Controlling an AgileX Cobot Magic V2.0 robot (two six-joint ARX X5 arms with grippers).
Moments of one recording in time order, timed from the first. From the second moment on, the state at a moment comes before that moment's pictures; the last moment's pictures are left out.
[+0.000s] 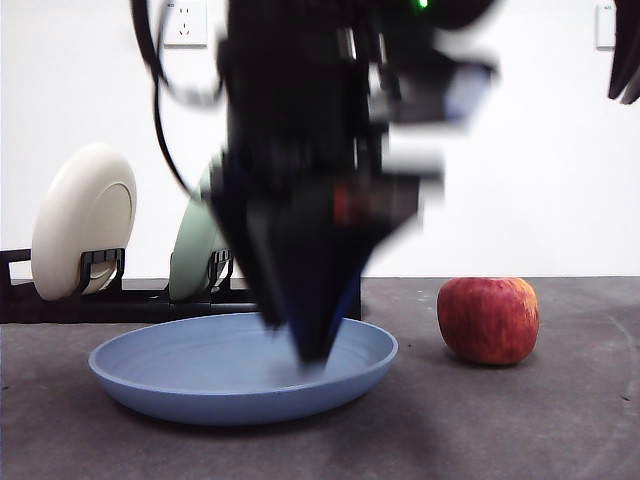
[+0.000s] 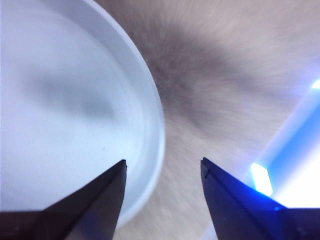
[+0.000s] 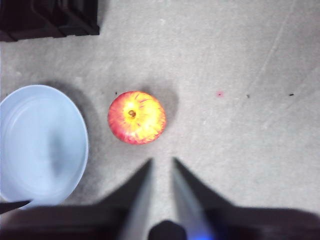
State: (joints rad) left arm -1.11 1.75 1.33 -1.01 -0.20 -0.04; right arm 0.20 1.23 1.27 -1.07 -0.17 0.19
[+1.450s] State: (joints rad) left arm -1.10 0.87 1.34 -1.27 -0.21 -0.41; right arm 0.42 1.83 1.28 -0.80 -0.06 0.16
